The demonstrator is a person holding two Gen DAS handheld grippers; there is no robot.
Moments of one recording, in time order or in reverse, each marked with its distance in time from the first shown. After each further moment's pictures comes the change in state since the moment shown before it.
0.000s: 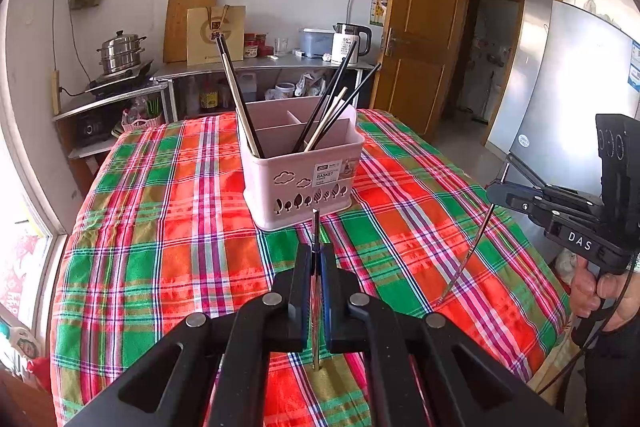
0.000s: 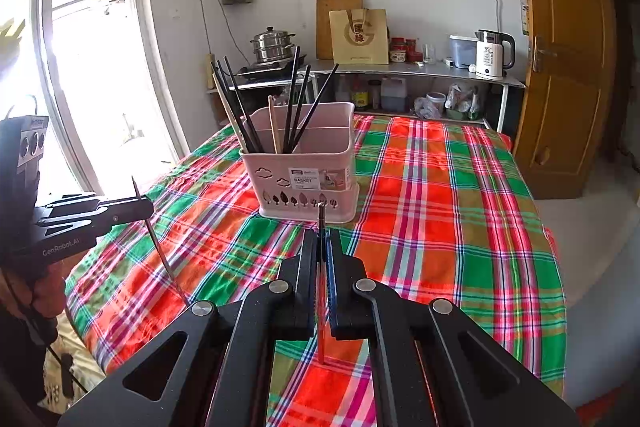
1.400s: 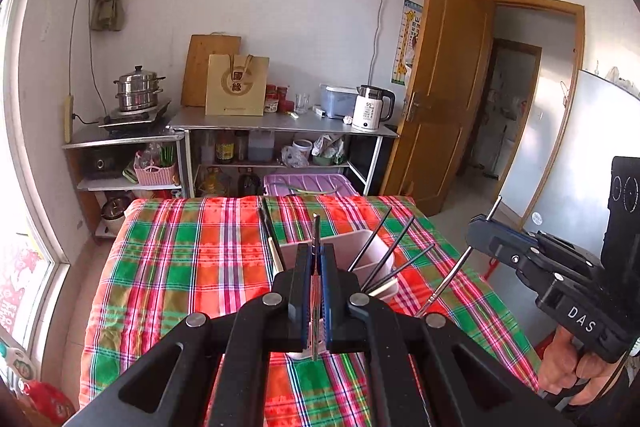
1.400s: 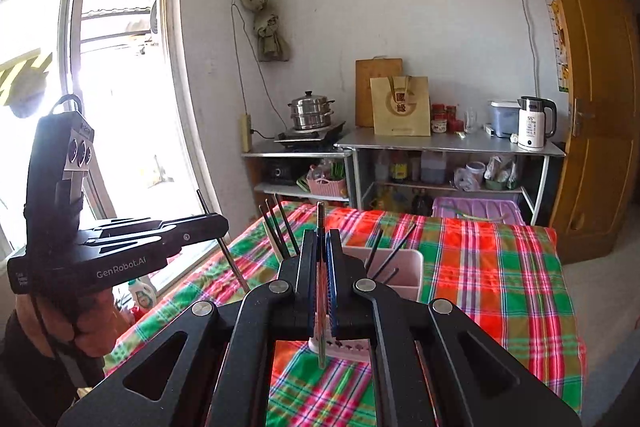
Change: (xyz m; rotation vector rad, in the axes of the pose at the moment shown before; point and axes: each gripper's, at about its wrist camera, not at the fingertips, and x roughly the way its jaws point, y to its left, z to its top) left arm 0.004 0.051 0.142 -0.088 -0.172 0.014; right arm 0.029 0.046 0.132 -0.034 -0.215 0.125
